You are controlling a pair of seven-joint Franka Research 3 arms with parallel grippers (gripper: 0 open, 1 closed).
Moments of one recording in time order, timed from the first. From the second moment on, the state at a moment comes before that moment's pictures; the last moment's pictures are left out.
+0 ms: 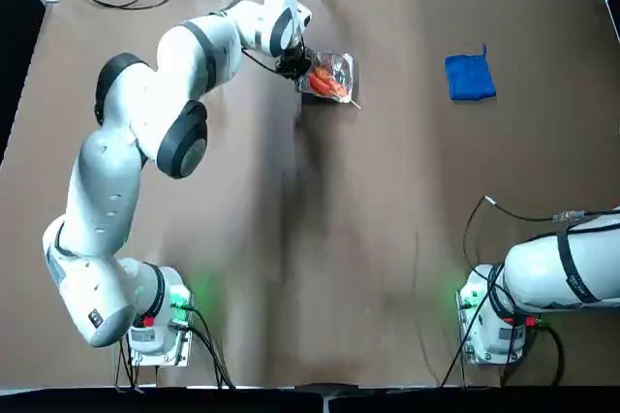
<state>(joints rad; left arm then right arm) -0.83 0.77 0.25 -1.48 -0.37 2.24 -0.51 -0.01 0.07 -0.04 -1.65 0.03 1.65 -0.09</state>
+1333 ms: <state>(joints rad) -0.84 0.40 -0.08 -1.97 -0.38 2.32 -0.92 -0.09 0.22 -0.04 -1.67 0.14 1.75 -0.09</state>
